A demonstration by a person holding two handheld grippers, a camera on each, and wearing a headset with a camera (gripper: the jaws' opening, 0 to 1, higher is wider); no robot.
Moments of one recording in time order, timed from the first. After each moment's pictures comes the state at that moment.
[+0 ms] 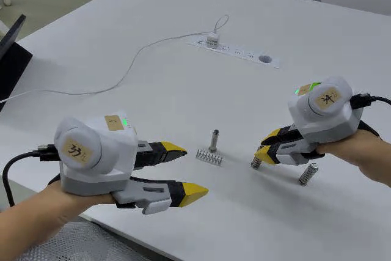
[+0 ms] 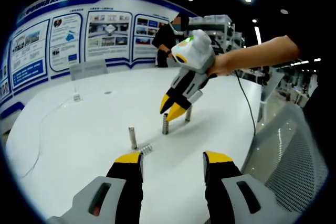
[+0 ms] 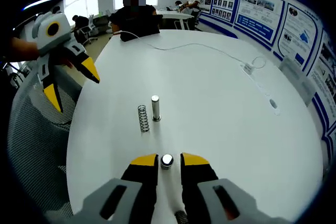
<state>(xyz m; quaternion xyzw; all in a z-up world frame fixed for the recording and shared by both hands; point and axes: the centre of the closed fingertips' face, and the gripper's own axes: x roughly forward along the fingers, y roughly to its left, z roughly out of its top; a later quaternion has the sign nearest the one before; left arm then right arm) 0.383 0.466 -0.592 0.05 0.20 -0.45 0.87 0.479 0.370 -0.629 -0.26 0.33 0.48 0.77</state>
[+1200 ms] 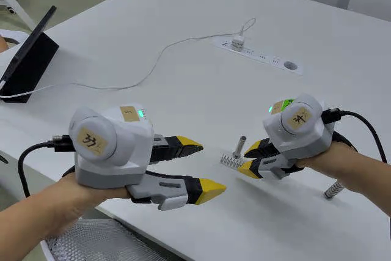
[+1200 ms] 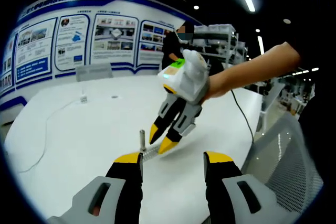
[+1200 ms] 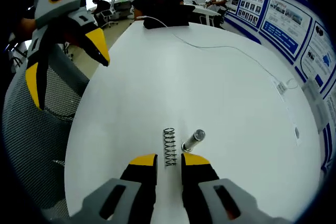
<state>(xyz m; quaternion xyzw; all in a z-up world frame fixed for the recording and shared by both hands) 0.385 0.491 -0.574 0.01 0.19 -0.44 0.88 0.464 0.451 -0.668 -0.32 0.34 0.54 0.70</state>
